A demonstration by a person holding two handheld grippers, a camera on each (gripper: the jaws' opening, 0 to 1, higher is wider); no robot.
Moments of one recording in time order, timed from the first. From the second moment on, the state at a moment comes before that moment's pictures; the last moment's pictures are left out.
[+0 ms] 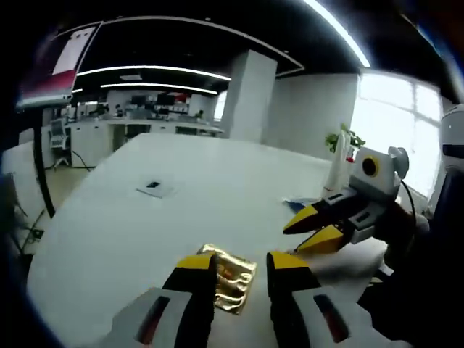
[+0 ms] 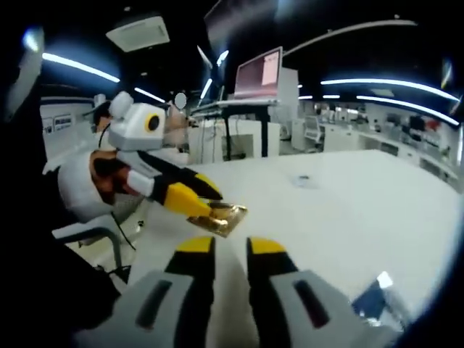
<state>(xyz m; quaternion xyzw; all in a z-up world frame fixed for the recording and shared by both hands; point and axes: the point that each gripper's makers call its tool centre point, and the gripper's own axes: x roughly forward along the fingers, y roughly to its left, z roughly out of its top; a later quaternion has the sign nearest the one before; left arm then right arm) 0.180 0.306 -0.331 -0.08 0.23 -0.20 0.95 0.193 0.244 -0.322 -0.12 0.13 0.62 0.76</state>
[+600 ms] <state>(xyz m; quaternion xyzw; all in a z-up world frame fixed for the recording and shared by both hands) 0.166 0.325 -0.349 -0.09 0.26 -0.17 0.95 0.195 0.277 -0.342 -0.17 0.15 0.64 0.74</state>
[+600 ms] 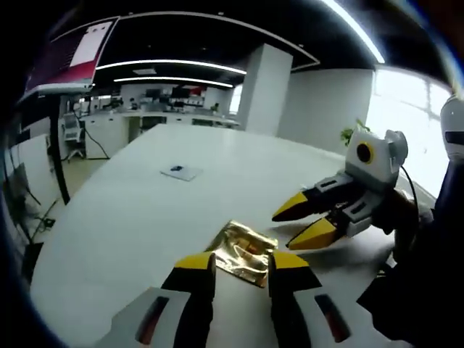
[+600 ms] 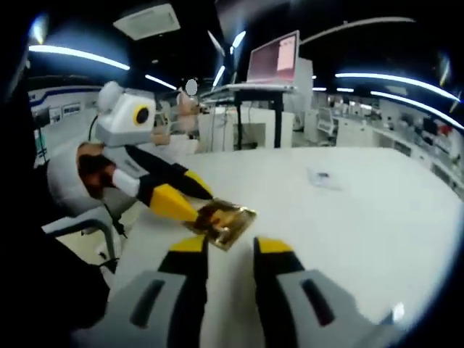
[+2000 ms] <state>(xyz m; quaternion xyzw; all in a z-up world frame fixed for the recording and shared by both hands) 0.170 0.337 -0.357 -0.10 0.27 -0.17 0.94 0.215 0.306 -0.347 -0.04 0.24 0.63 0.73</state>
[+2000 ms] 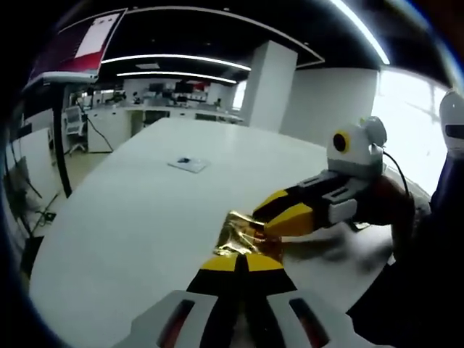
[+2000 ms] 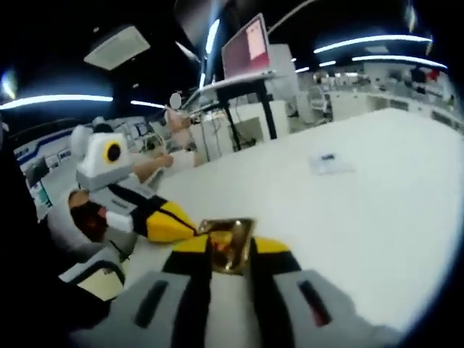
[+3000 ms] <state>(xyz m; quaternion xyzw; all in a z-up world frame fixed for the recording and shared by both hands) 0.169 0.333 -0.356 -0.12 0.25 -0.17 0.95 0.213 0.306 -0.354 -0.05 0.24 0.62 0.75</state>
